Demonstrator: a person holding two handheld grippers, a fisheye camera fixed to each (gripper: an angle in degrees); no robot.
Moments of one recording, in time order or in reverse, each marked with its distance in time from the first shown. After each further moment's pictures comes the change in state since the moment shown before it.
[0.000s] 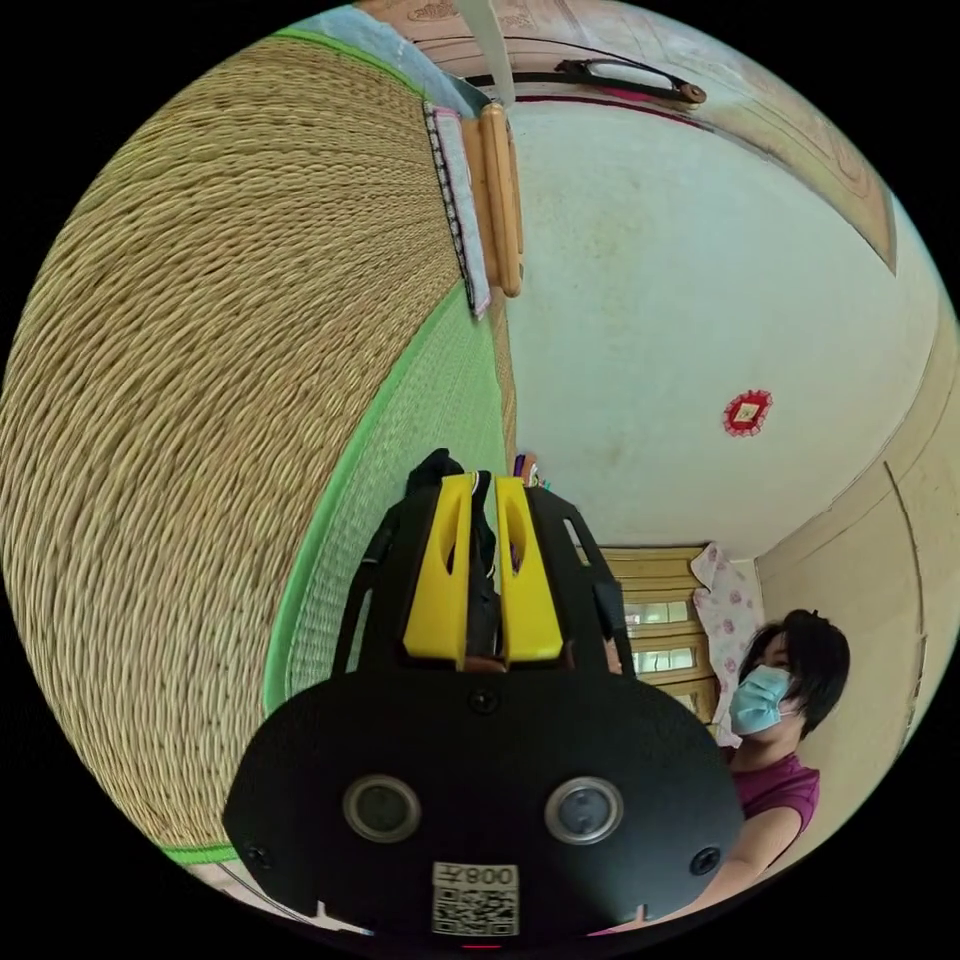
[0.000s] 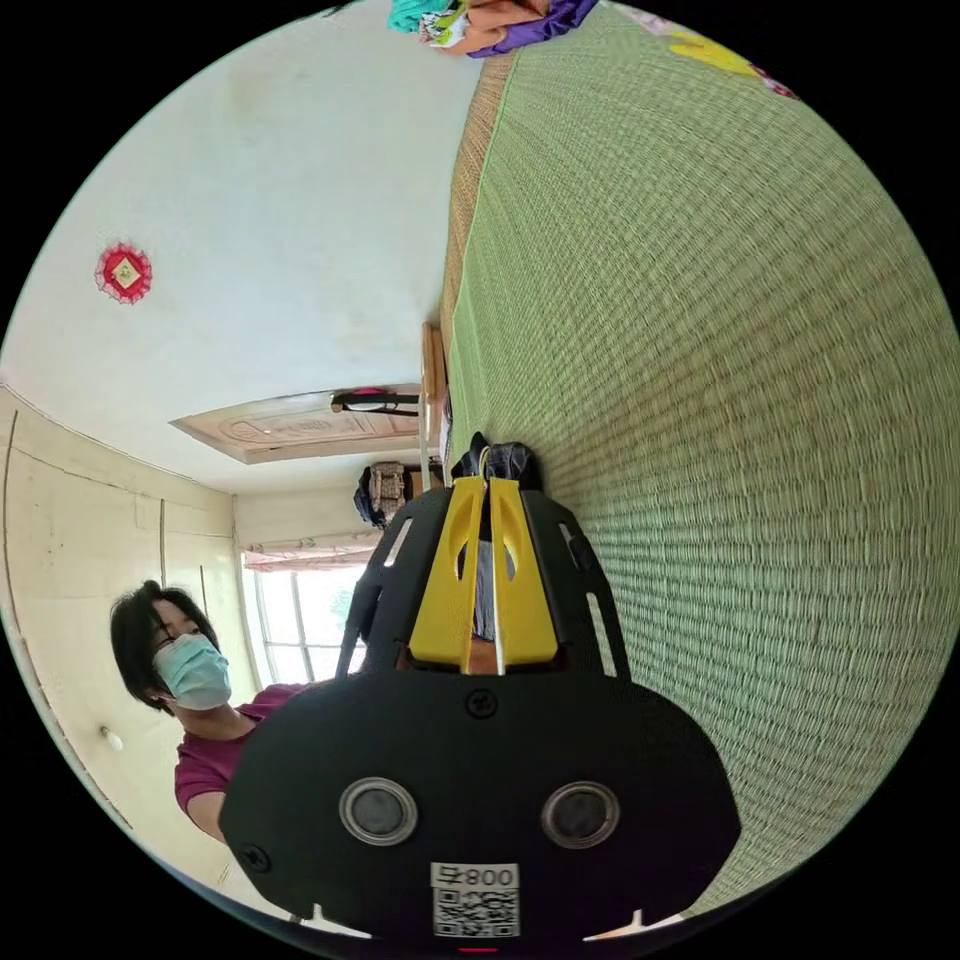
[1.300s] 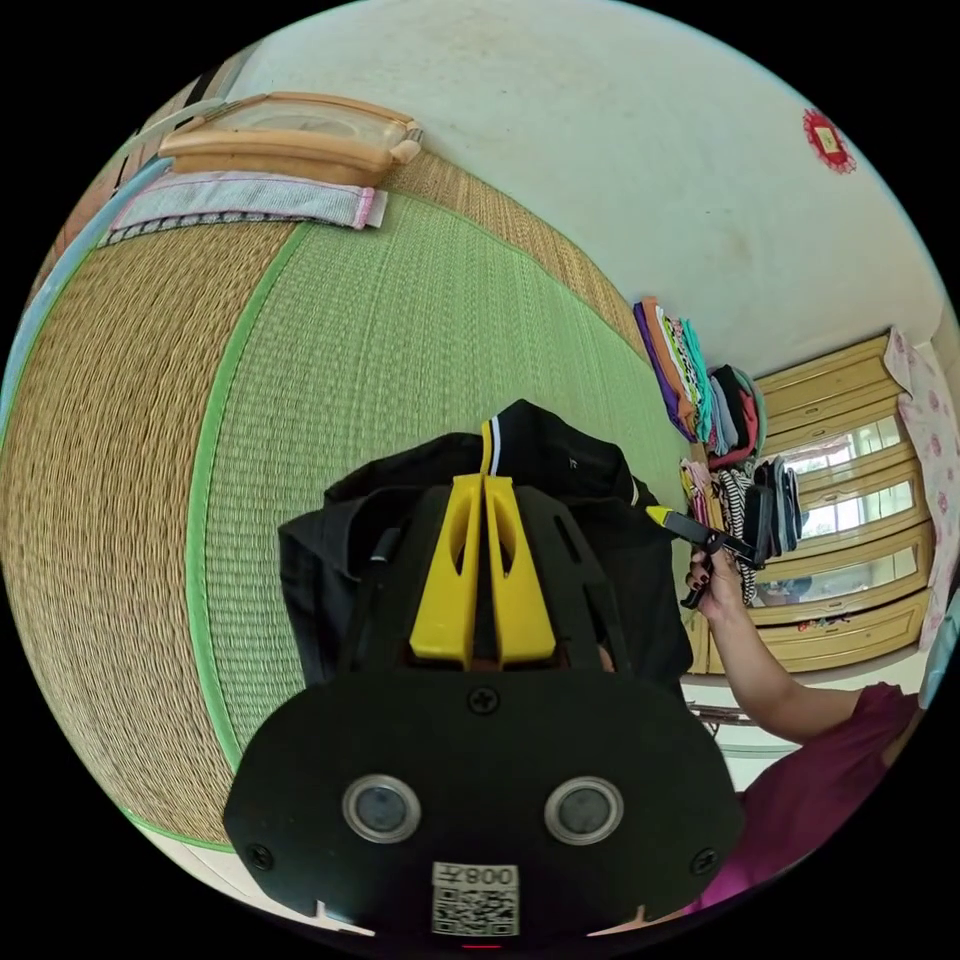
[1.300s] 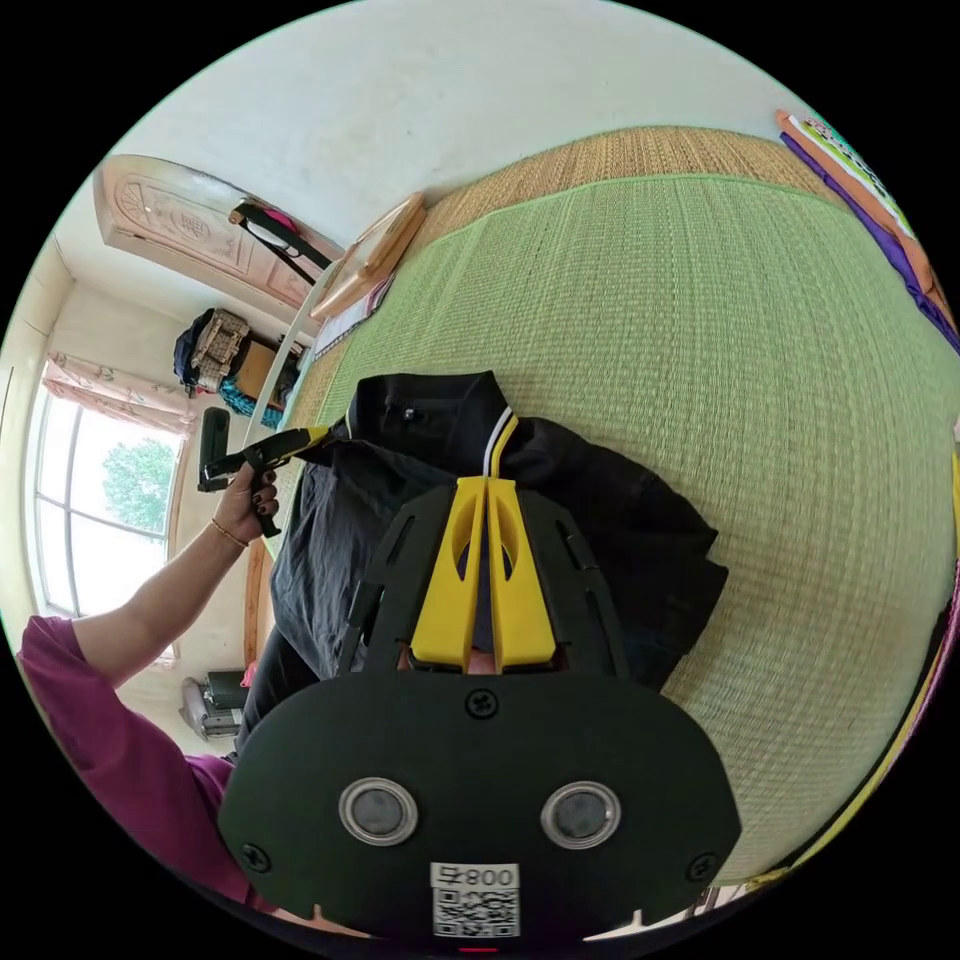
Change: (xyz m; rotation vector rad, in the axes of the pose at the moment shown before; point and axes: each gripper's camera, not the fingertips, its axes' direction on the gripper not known) left arm 0.000 0.014 0.297 -0.334 -0.638 0.453; right arm -0.164 0.030 0.280 -0.158 0.688 -0.447
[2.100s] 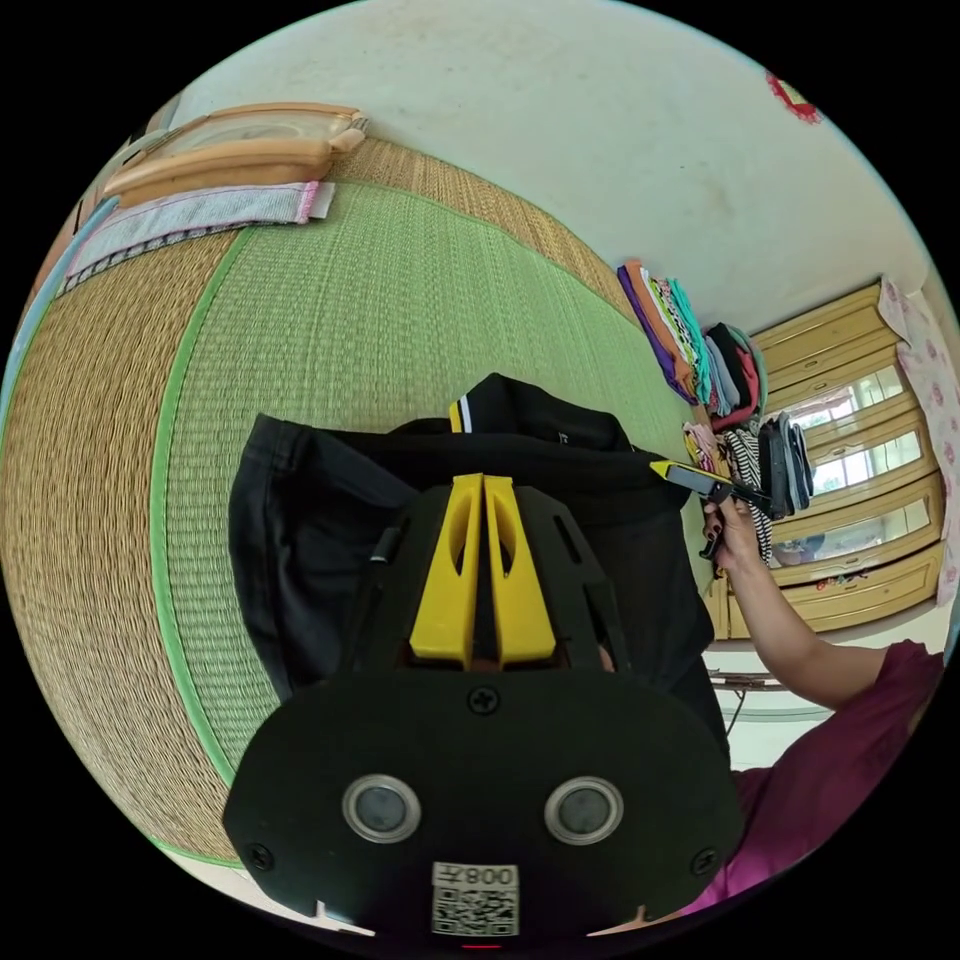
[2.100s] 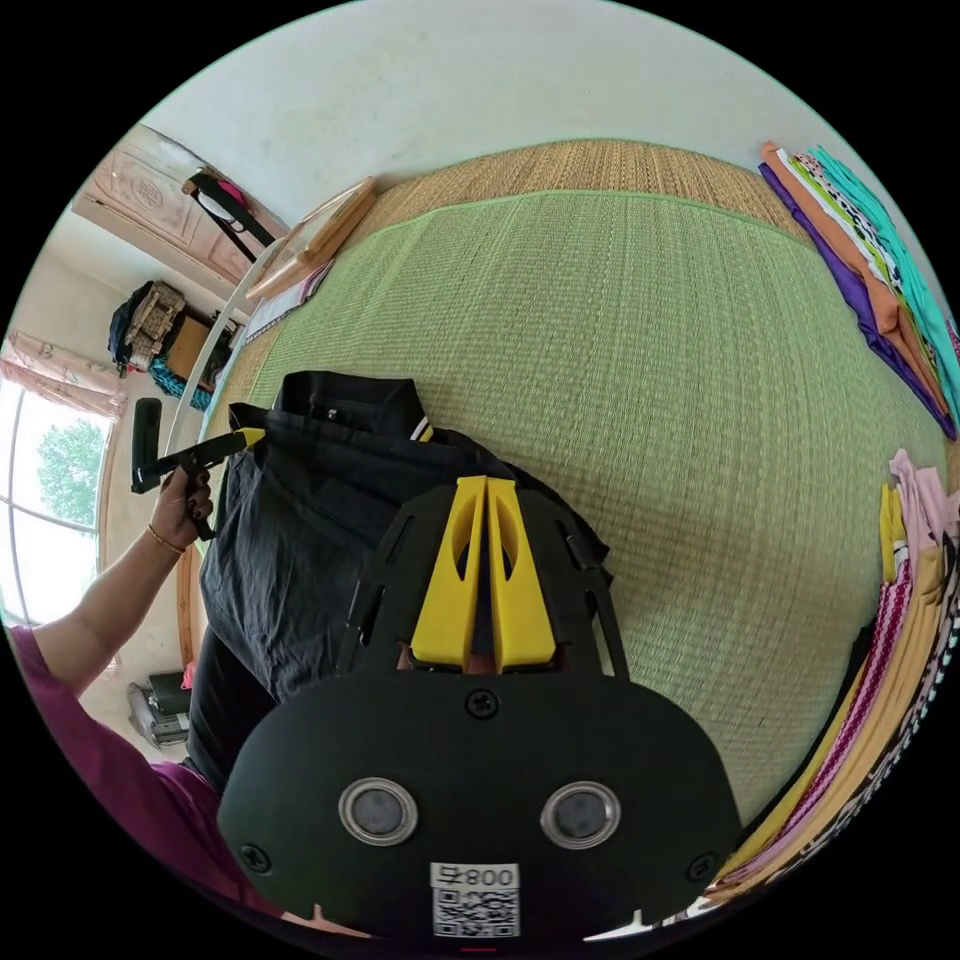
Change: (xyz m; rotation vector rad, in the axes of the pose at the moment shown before) left arm 0.016 0.010 0.051 -0.054 -0.024 0.106; right arm -0.007 -0.019 -0.009 -0.050 0.227 -0.024
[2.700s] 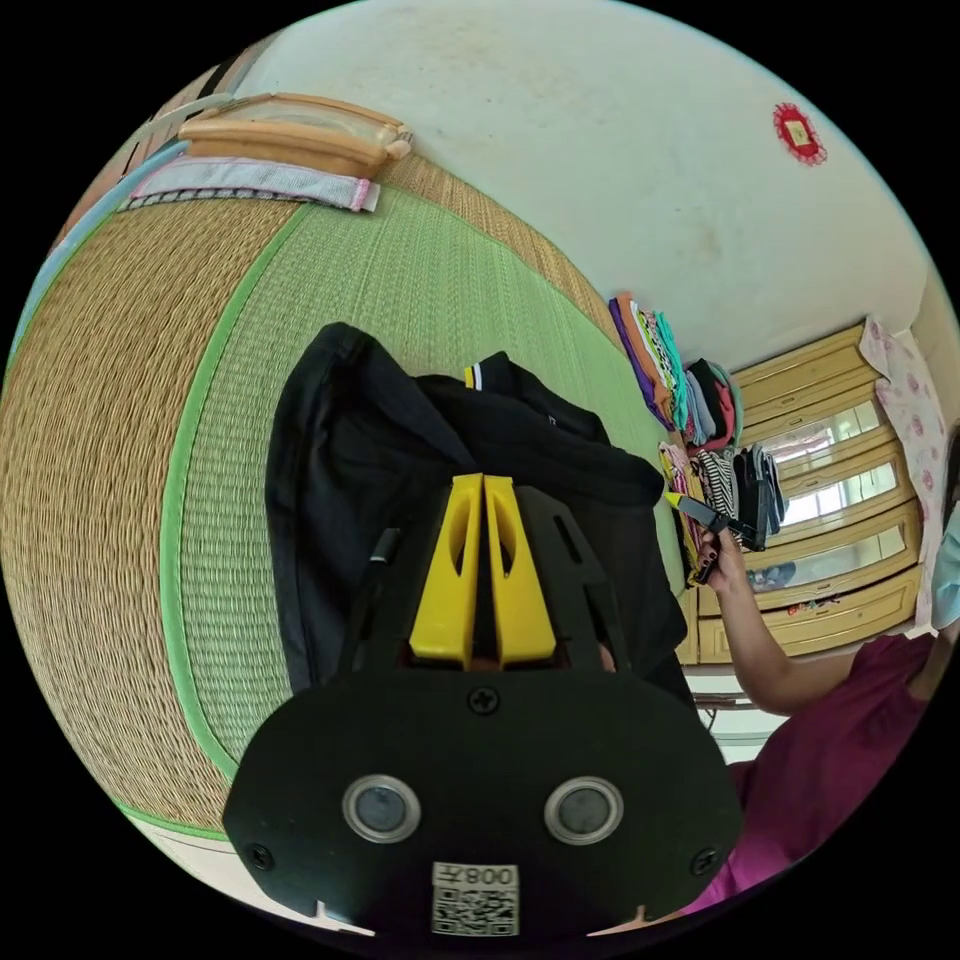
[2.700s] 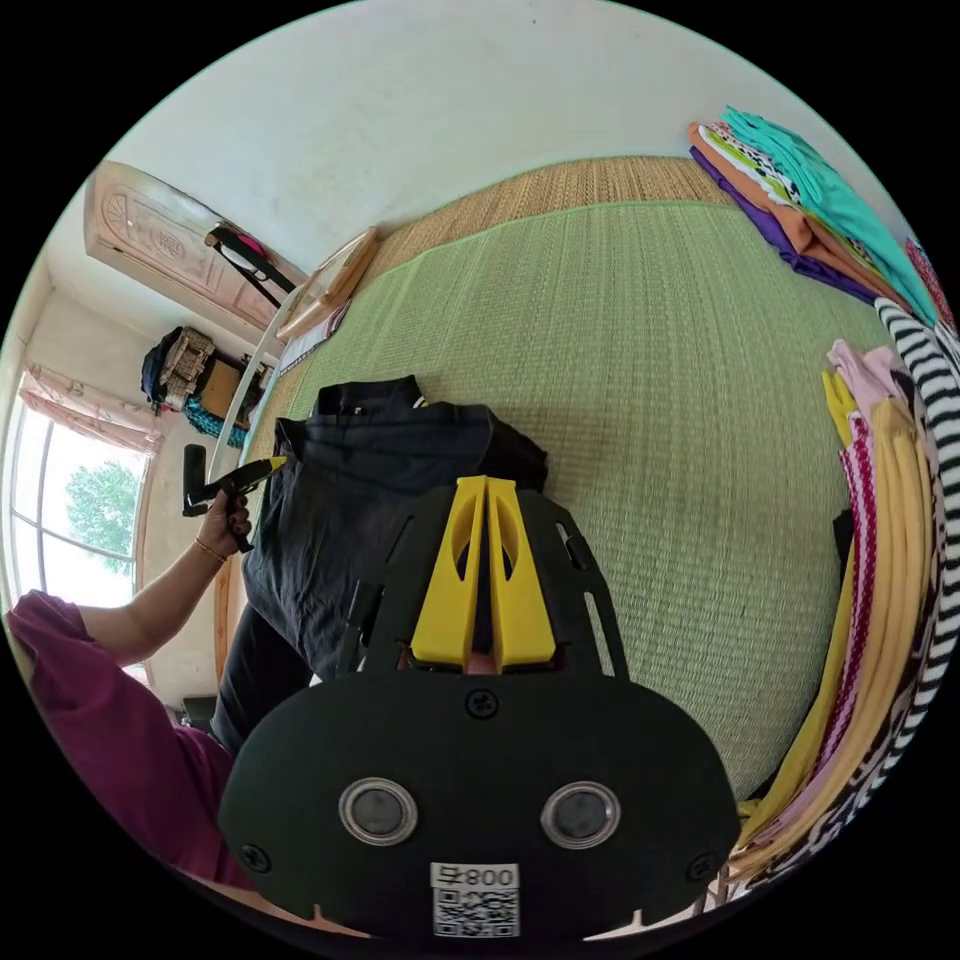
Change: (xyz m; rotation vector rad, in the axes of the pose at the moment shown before) left arm -0.036 0.063 -0.030 0.083 0.081 -0.086; right arm 0.070 0.080 -0.063 0.082 -0.117 0.088
